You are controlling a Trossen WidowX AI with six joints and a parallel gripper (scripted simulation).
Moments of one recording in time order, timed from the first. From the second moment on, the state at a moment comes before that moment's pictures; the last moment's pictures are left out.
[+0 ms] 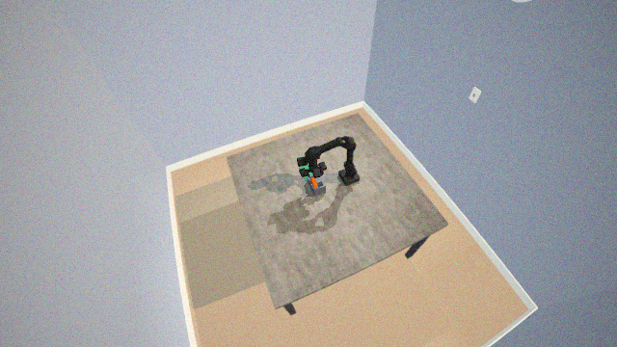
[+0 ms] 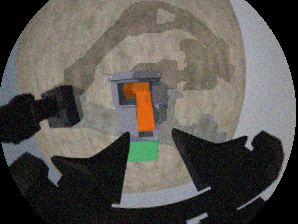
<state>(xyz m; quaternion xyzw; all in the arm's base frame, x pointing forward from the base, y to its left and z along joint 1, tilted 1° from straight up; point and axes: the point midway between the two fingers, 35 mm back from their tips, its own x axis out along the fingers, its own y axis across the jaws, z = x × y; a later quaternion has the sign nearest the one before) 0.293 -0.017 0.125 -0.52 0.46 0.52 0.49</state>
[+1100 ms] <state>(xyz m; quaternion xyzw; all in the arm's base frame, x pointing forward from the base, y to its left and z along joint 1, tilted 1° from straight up) 0.293 -0.016 0.068 -0.52 0.46 0.52 0.49</state>
